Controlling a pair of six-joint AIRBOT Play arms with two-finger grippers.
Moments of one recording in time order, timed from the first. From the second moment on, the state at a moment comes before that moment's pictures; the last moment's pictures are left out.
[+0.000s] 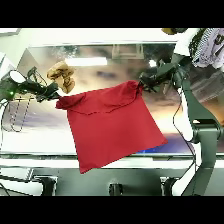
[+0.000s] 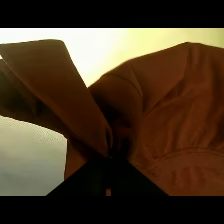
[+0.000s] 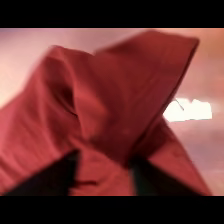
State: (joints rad) left arm 0.10 -1.65 1.51 1.16 -1.18 -1.73; right arm 0.03 -2.00 1.94 2.09 -1.16 -1.27
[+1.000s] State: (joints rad) left arm 0.11 -1.67 1.52 1.14 -1.29 -1.65; right arm -0.48 -1.40 0.88 2.07 -1.43 -1.78
